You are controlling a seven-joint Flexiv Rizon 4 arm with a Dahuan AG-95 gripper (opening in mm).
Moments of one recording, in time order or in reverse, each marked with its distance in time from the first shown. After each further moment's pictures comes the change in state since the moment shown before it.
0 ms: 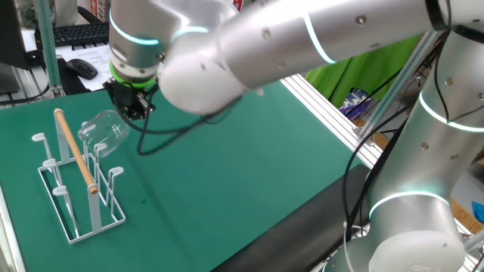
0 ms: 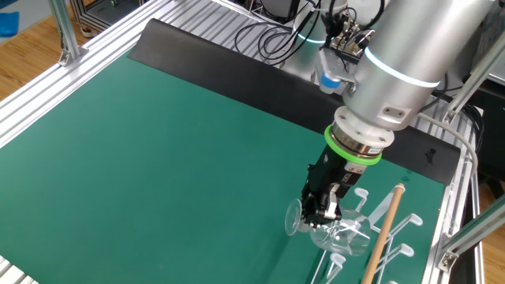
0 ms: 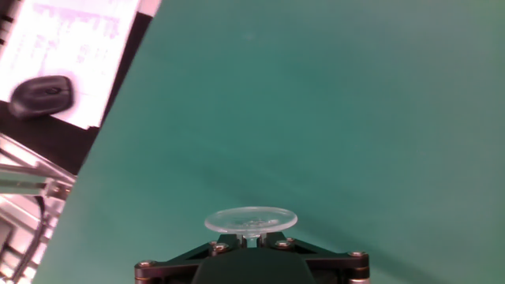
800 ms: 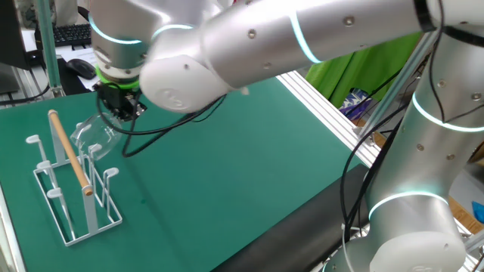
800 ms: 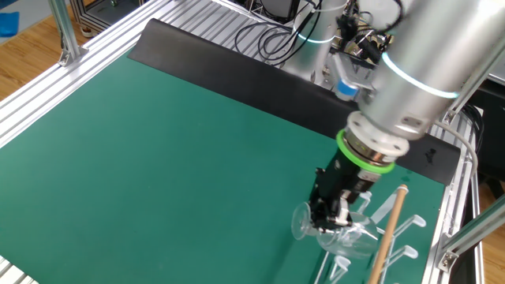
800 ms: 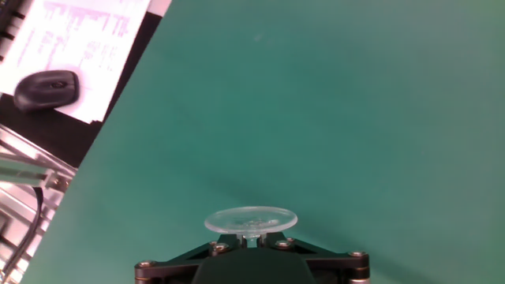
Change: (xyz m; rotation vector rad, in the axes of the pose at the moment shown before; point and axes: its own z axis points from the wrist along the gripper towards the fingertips) arm 0.018 0.011 -0.002 0.056 -0.034 -0.036
